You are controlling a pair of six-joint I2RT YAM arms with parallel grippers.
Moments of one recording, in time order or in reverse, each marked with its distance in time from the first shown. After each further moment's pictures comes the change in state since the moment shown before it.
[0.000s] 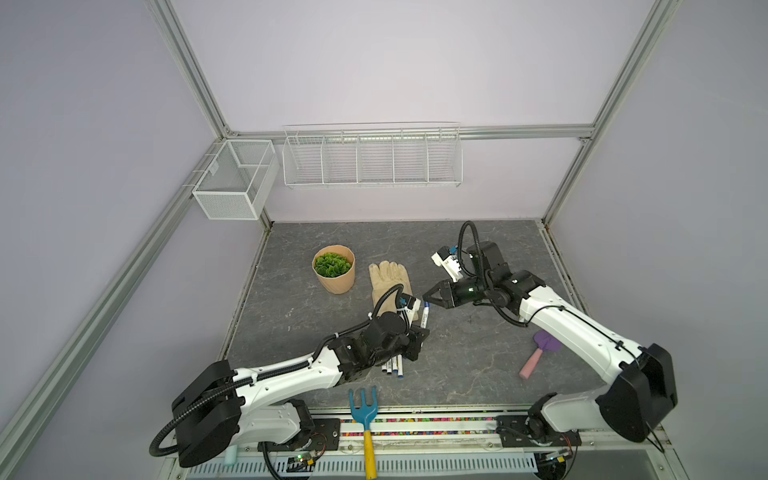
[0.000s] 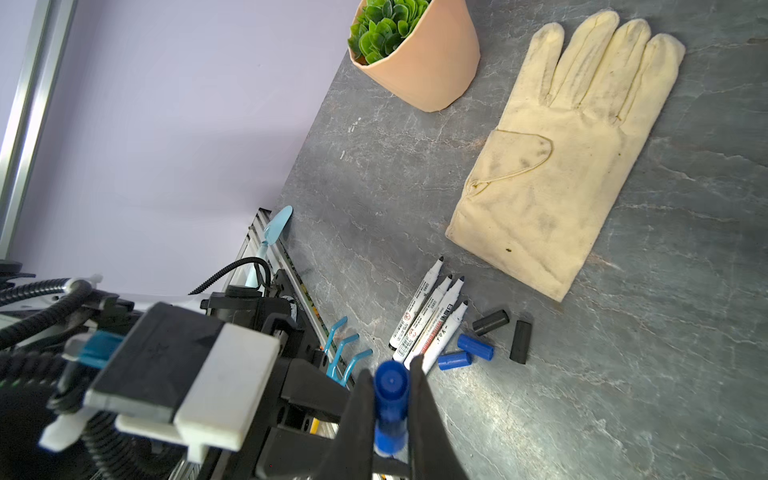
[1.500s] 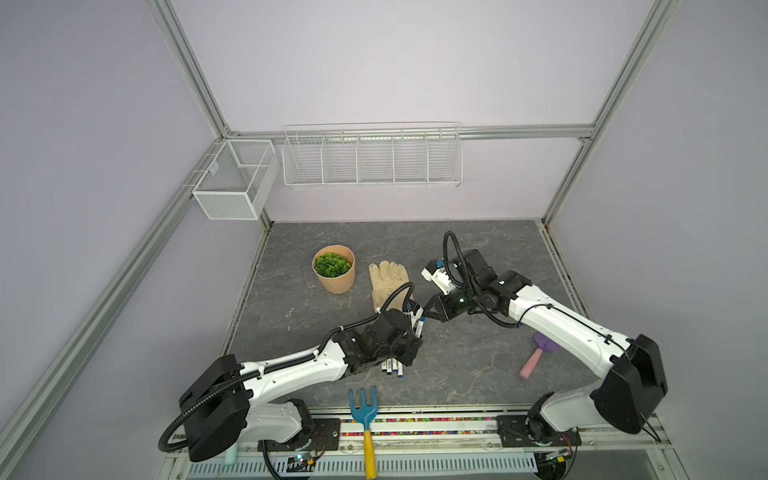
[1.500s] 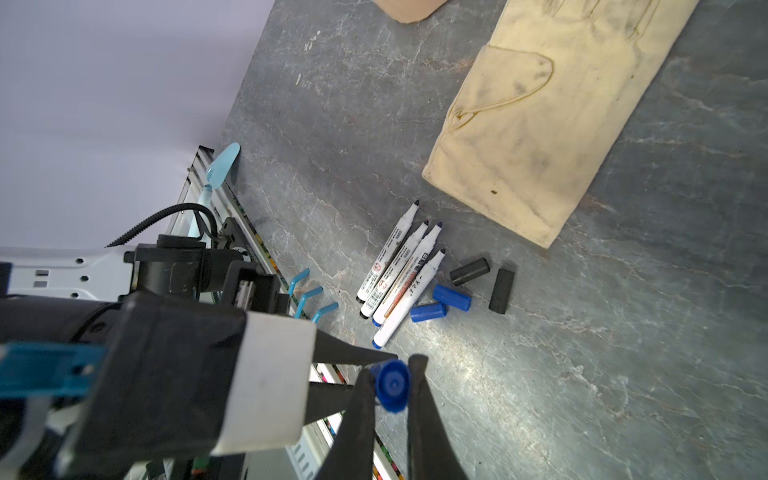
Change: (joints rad) left arm 0.039 0.067 0.114 -0.274 0.054 0.124; right arm 0.095 0.056 0.032 -0.146 0.153 -0.100
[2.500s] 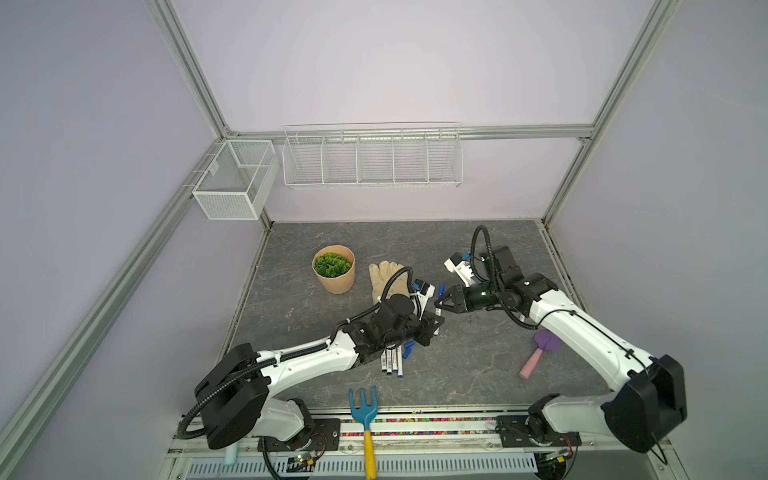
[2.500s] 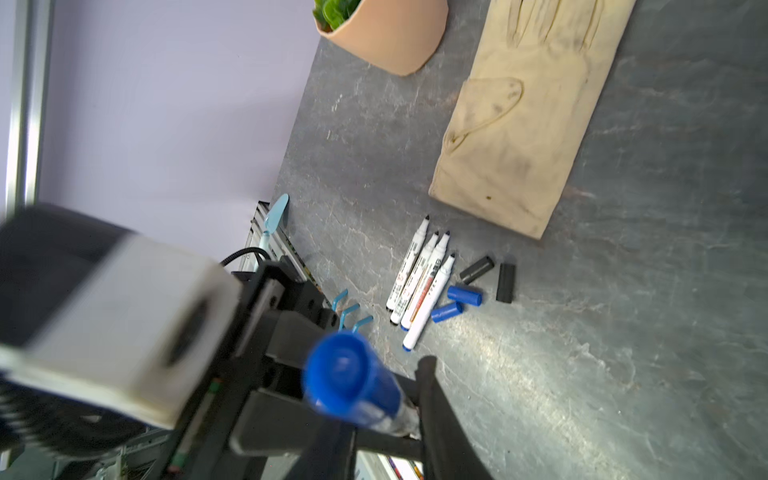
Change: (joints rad) left arm 0.011 0.095 0.036 0.396 0.095 -0.083; right arm -0.169 -0.114 -0.088 0.034 -0.189 0.114
